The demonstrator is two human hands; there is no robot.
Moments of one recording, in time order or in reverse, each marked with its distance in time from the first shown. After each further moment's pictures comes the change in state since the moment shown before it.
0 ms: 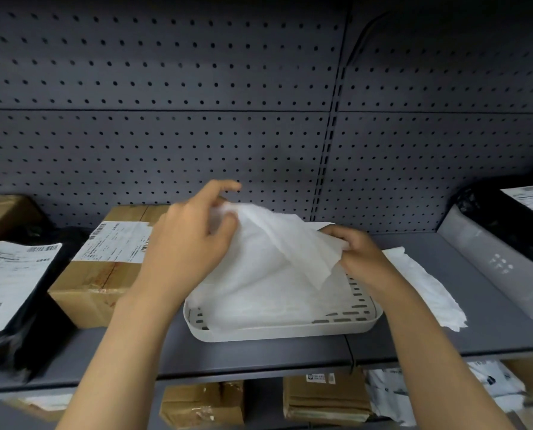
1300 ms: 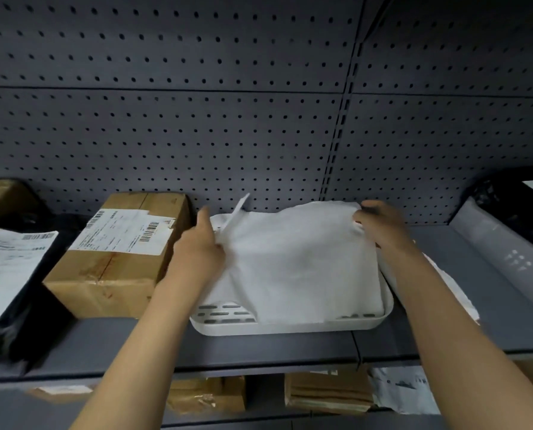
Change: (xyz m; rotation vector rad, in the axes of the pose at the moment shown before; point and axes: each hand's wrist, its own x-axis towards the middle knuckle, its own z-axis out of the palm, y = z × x) left_hand 0.006 -0.053 0.062 0.071 -0.301 -0.511; right_hand 0.065 0.029 -0.030 -0.079 0.428 0.313
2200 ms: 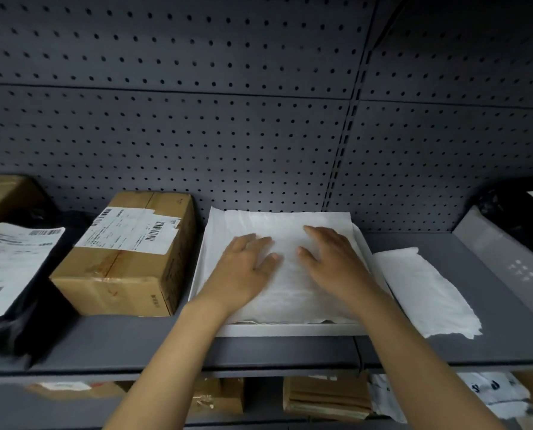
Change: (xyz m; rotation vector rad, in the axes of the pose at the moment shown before) left_hand -0.014 0.002 0.047 -0.057 -0.204 0.297; right_hand -0.071 0.005 0.055 -0.634 -0.278 -0.444
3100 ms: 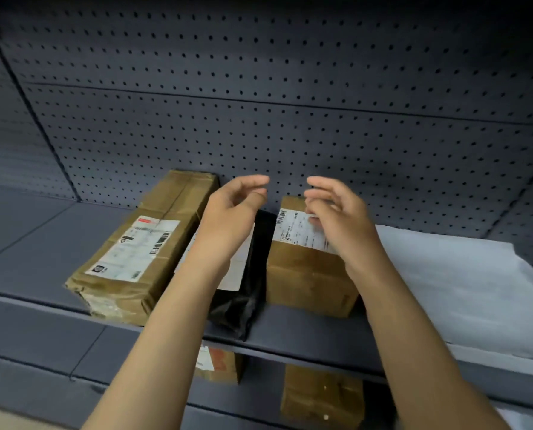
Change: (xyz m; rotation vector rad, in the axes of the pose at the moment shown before) left_hand -0.108 -0.127 -0.241 -0.760 0.546 -0.125; right_hand -0.002 -0.309 0.065 0.861 0.122 -0.154
